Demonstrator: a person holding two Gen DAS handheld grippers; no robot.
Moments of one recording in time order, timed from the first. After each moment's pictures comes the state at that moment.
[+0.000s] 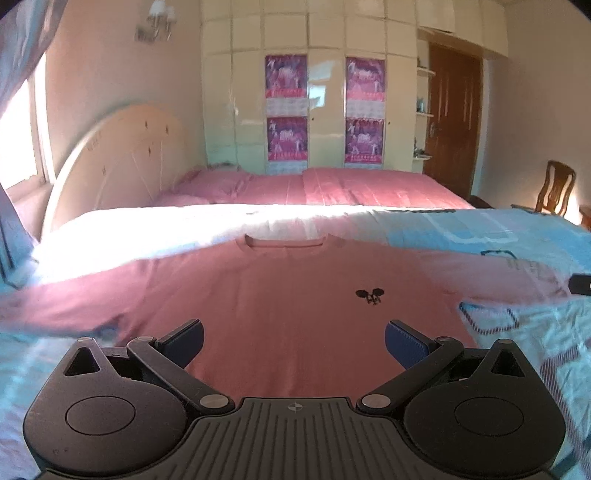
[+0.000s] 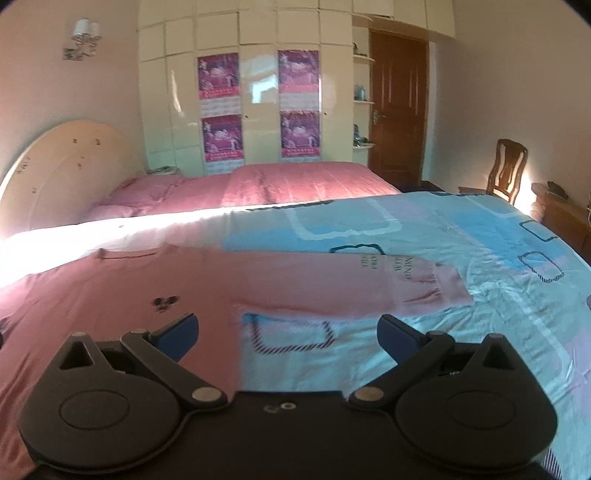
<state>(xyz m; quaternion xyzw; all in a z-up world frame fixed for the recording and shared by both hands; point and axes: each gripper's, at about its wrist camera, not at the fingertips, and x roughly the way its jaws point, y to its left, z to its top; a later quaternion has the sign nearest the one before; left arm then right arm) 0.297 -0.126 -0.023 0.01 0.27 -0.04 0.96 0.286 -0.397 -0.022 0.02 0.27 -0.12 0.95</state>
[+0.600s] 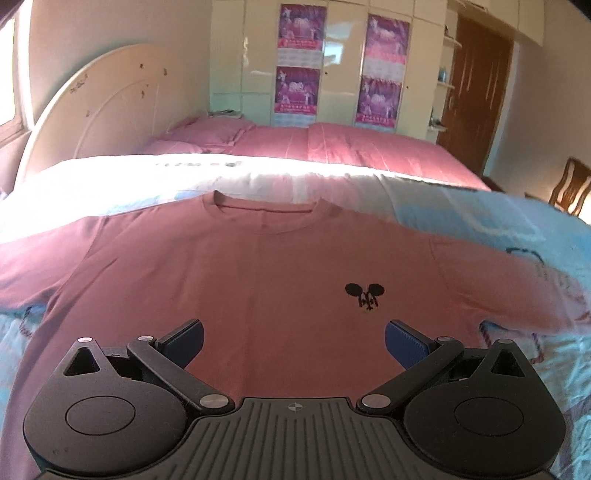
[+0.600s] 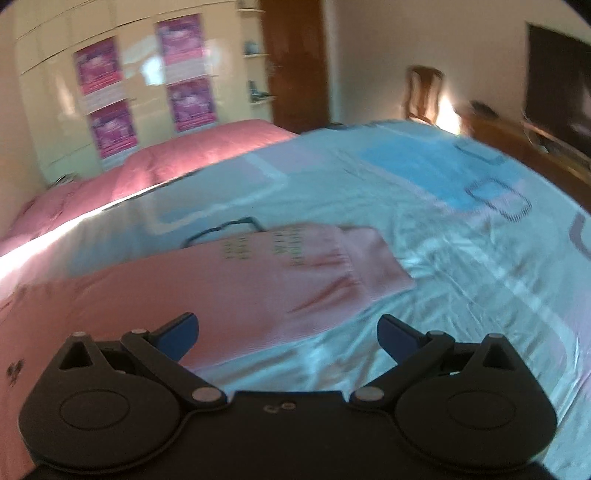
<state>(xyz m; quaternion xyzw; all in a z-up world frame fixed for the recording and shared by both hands) 0.409 -0.176 -0.073 -0.02 0.35 -0.03 0.94 0.378 -0.555 -0.089 0.13 0.31 -0.27 0.90</state>
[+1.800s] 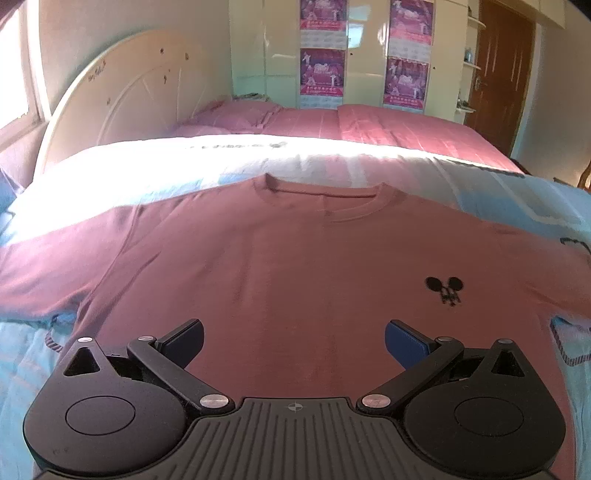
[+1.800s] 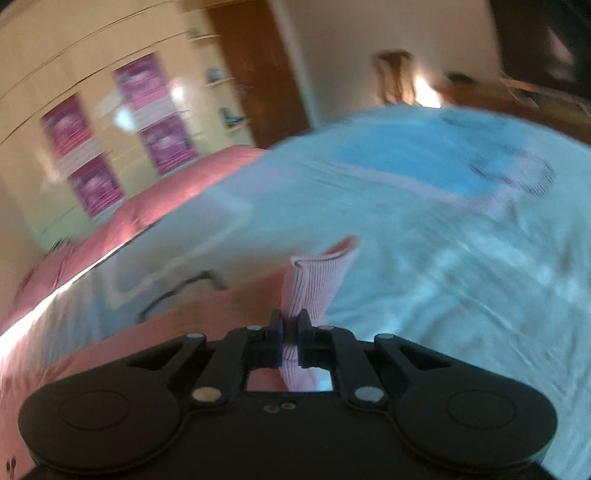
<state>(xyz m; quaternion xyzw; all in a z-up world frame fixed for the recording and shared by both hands) 0.445 -0.114 -0.095 -0.01 0.38 0.01 0.92 0.426 -0.614 -0.112 0.20 0.25 -0.26 0.91</state>
